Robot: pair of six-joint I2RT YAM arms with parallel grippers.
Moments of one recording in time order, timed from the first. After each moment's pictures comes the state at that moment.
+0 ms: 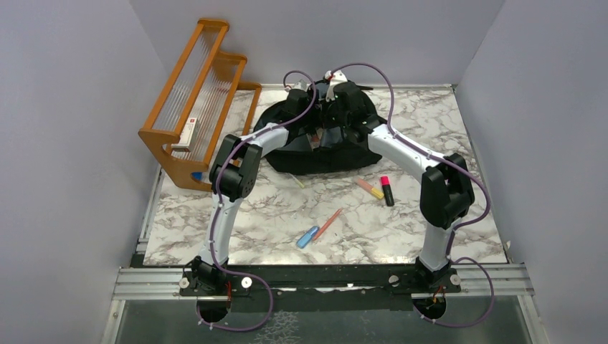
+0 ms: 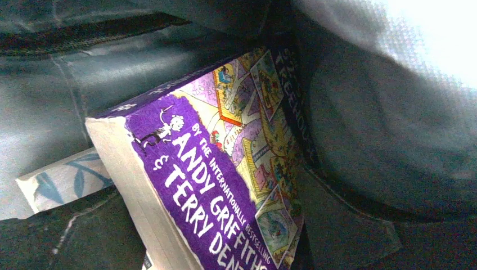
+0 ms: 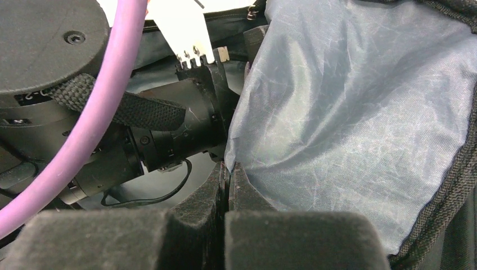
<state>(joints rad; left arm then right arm) -0.46 2.33 1.75 0.19 0.22 -0.88 0.58 1.88 1.54 -0.09 0.09 0.14</state>
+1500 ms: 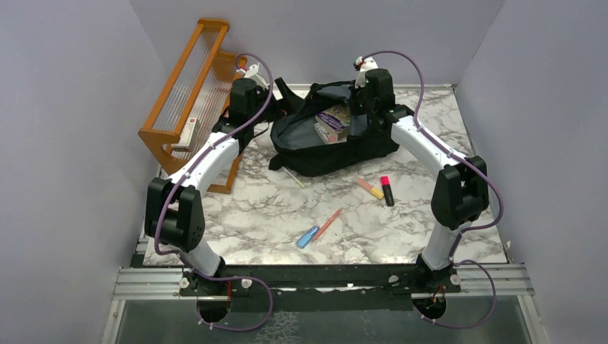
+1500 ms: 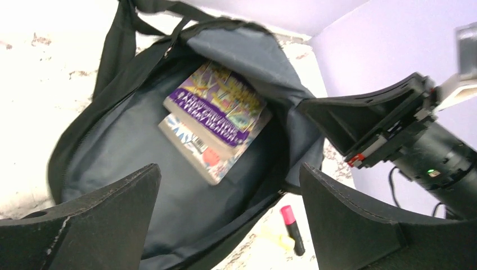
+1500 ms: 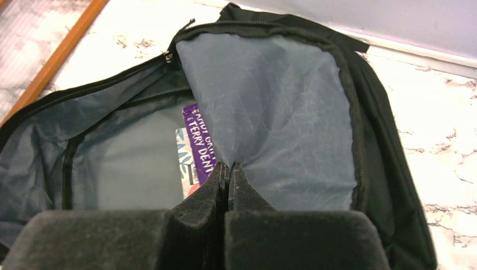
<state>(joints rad) -0.32 1.62 1.31 0.06 0.28 -0.66 0.39 1.82 1.55 -0.14 0.05 0.06</state>
